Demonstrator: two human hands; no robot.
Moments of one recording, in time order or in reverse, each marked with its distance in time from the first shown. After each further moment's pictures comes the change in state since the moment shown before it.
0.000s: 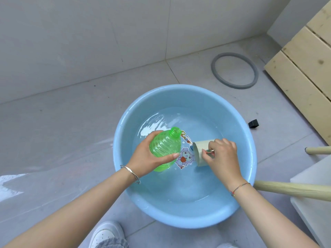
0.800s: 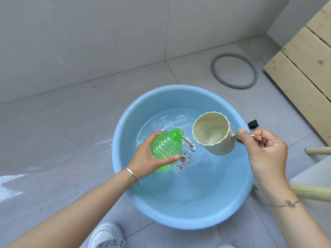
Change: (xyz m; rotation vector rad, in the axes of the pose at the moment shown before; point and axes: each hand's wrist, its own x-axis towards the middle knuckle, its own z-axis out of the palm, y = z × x) left_hand -0.001 0.002 0.003 0.041 0.017 0.020; right_hand -0.004 -0.012 -0.087 0.892 0.421 0.446
